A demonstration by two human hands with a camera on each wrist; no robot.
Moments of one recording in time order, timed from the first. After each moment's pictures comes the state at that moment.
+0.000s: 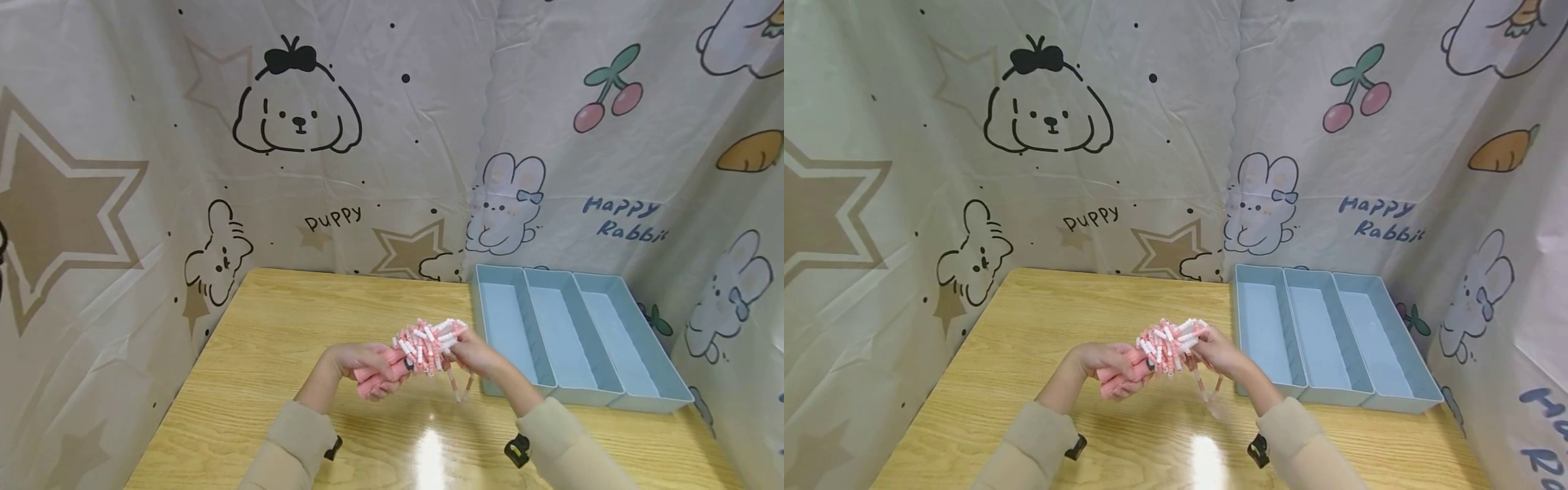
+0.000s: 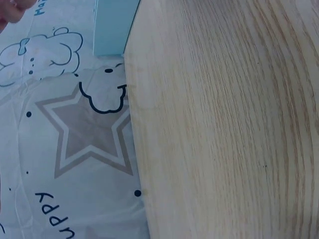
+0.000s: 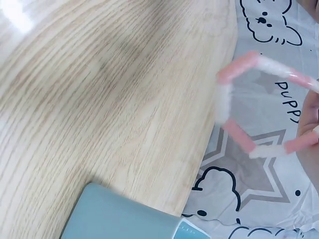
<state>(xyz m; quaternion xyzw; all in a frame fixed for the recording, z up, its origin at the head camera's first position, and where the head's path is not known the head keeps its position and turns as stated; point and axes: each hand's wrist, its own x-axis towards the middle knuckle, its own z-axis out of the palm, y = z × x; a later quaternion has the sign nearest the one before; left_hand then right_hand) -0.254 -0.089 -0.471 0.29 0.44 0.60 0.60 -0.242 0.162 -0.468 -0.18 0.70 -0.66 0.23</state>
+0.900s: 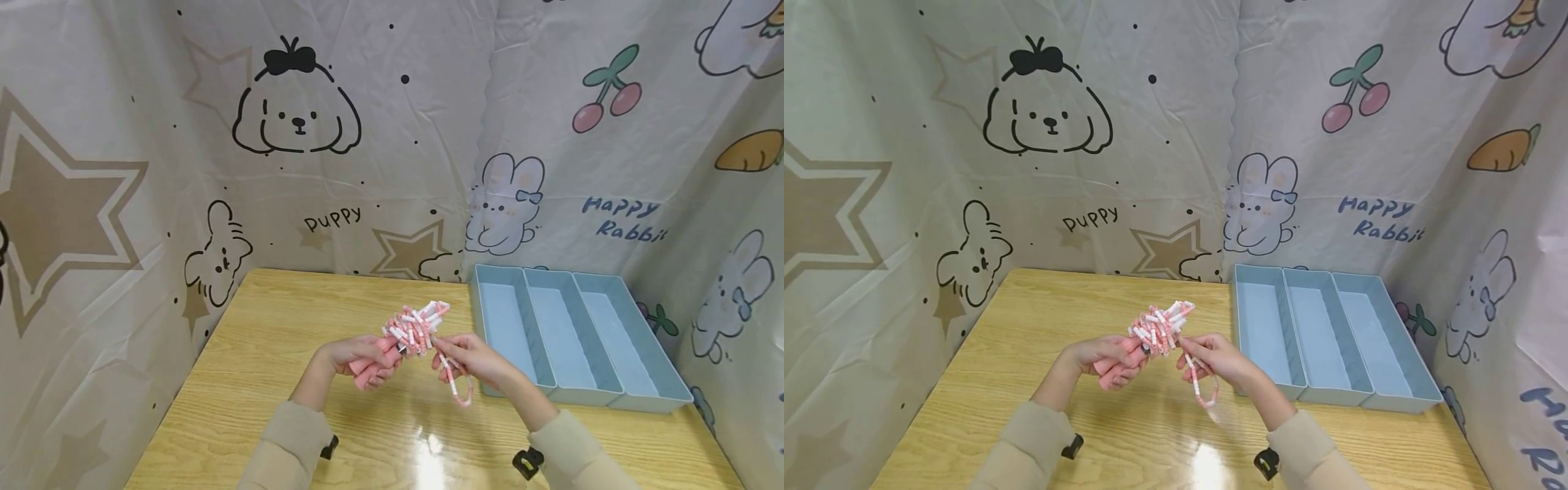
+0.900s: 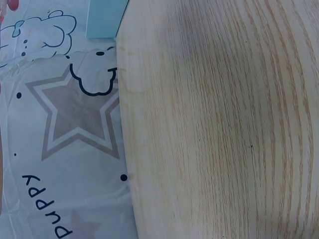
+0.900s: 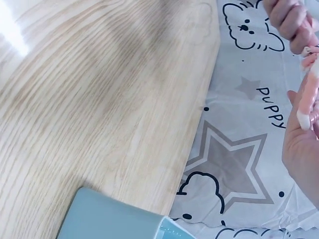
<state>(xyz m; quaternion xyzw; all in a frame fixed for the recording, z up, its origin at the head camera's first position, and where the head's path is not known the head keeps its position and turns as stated) -0.261 -0.101 -0.481 0.25 0.49 0.65 0.53 -0.231 0.165 -0.464 -0.16 0.67 -0.66 0.30</state>
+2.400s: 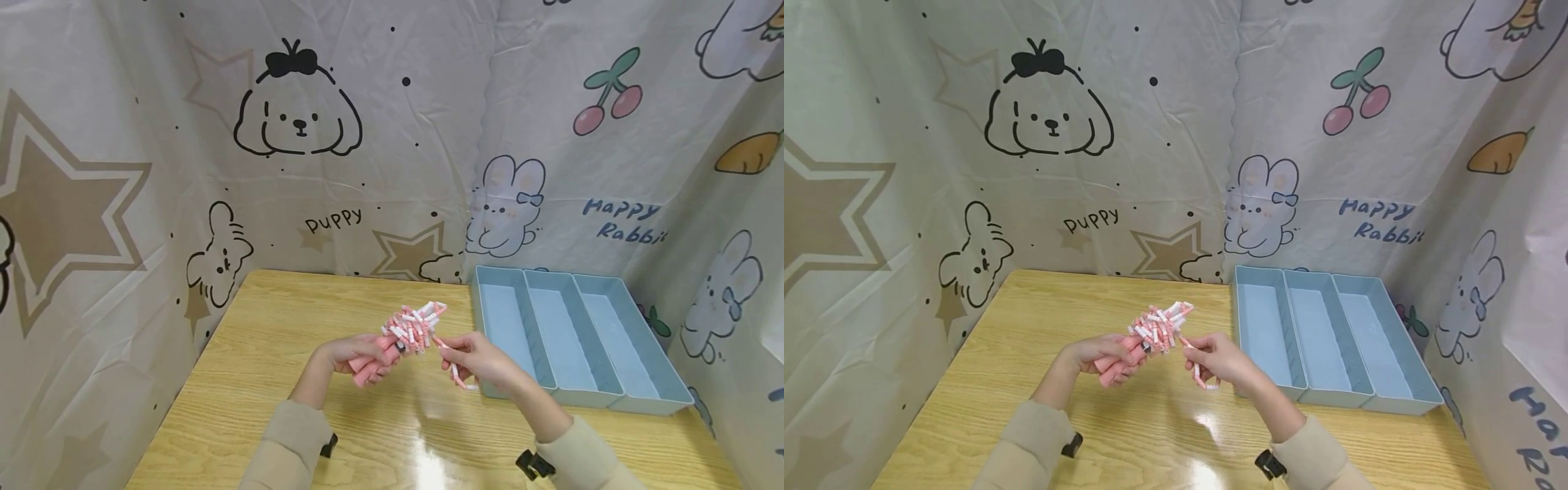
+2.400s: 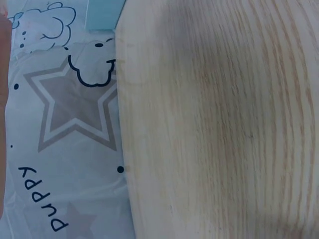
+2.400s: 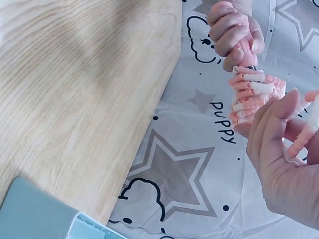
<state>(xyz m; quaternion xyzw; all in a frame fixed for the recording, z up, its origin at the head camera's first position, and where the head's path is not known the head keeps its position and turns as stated) -0.266 -0.104 -0.483 0.22 0.51 0.65 0.51 -0.209 0.158 -0.417 -0.12 0.76 -0.58 0.26</state>
